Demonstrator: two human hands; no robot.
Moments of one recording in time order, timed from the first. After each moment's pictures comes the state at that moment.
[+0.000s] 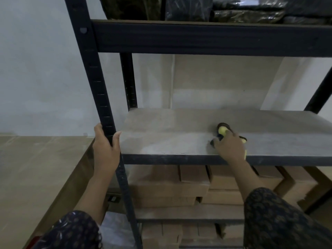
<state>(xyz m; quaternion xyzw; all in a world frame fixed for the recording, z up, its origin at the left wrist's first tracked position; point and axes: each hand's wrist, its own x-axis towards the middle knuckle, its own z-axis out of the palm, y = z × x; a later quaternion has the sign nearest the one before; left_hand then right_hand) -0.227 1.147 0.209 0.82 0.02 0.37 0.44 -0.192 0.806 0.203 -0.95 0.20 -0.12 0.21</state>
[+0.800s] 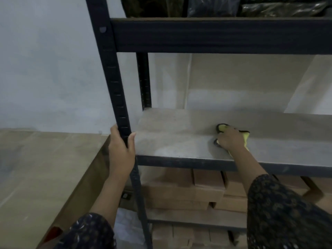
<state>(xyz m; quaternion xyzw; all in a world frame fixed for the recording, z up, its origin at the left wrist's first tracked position) -0.225 1.146 0.208 0.81 0.03 0.37 0.45 -0.152 0.846 0.233 -0.96 0.17 -0.02 0.22</state>
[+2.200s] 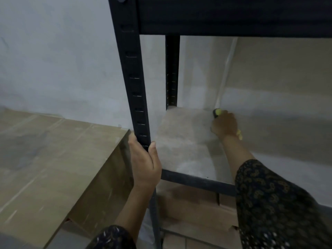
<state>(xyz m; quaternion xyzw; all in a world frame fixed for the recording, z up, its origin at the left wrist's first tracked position) -0.185 1.140 0.175 0.77 0.04 0.43 0.47 -0.012 0.950 0.213 -0.94 0.11 -0.10 0.32</state>
